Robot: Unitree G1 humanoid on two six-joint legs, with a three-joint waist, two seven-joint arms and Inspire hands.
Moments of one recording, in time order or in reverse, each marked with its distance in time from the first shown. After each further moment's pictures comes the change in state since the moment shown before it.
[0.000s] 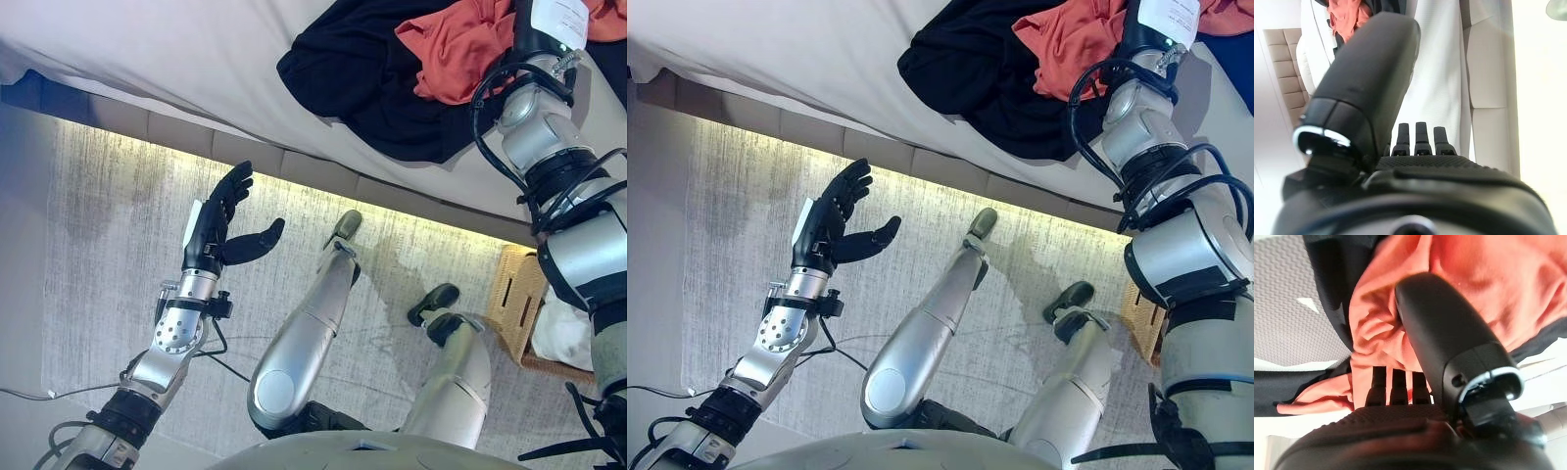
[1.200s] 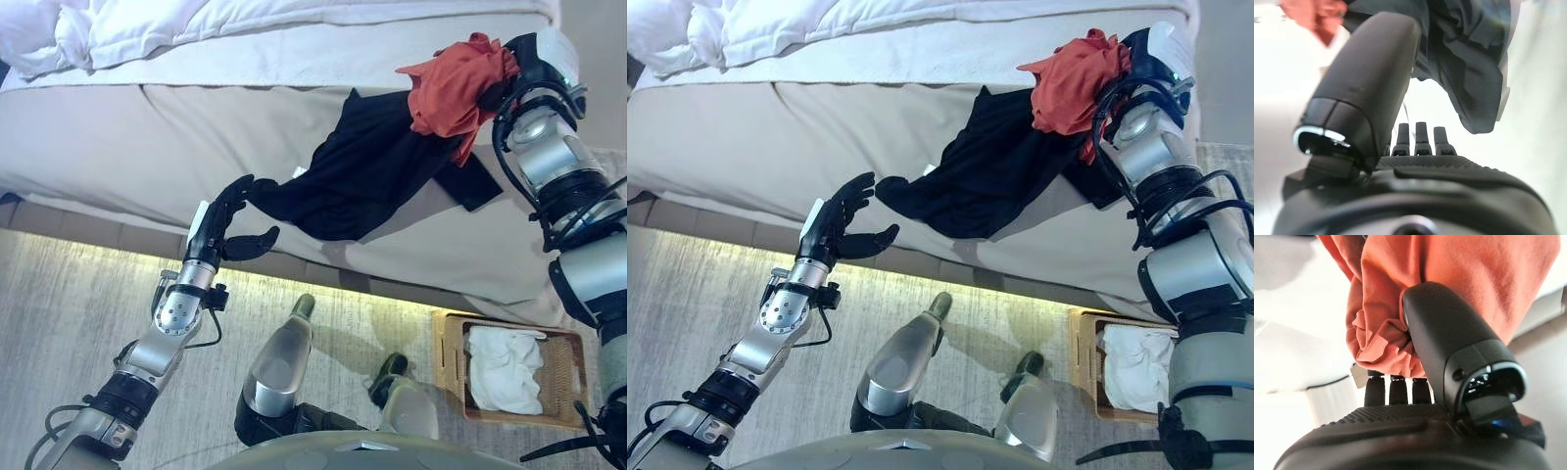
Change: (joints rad) left arm -0.079 0.023 0.040 0.077 0.027 0.251 -0.093; right arm 0.118 -0.122 -0.123 -0.092 0.162 -0.059 0.092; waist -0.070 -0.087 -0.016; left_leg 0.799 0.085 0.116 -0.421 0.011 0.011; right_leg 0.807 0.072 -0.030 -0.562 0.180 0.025
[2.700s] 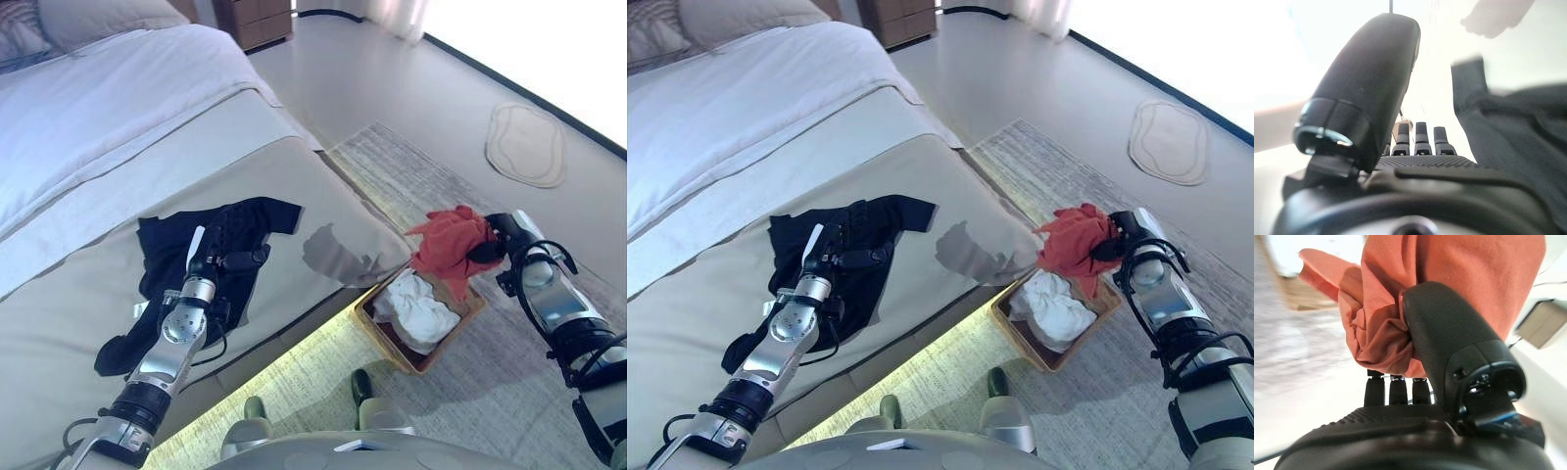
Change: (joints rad) left arm 0.019 -0.130 0.023 0.117 0.041 0.040 0.018; right arm 0.861 0.029 -0.305 -0.284 0.033 -0.021 0.167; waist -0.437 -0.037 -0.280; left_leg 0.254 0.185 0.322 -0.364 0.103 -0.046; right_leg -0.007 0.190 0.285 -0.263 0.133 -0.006
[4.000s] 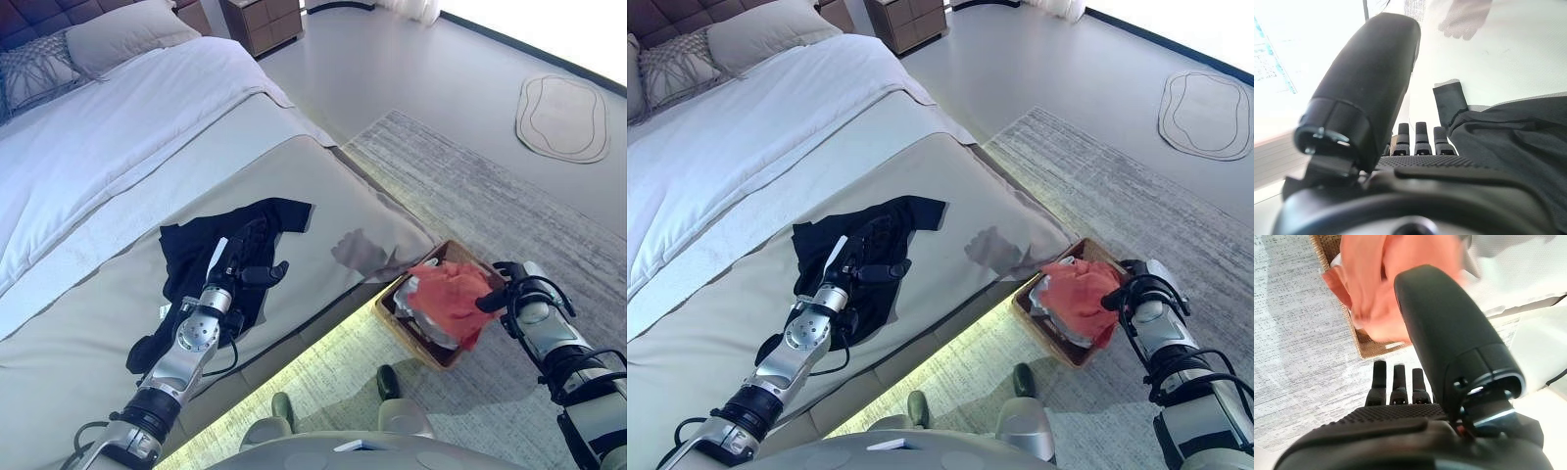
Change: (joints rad) left arm 0.015 -0.016 -0.059 0.000 -0.001 0.027 -0.040; right arm 0.032 0.077 -0.001 0.223 -0.039 0.002 -0.047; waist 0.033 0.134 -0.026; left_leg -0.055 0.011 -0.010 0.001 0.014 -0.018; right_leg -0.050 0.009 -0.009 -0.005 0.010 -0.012
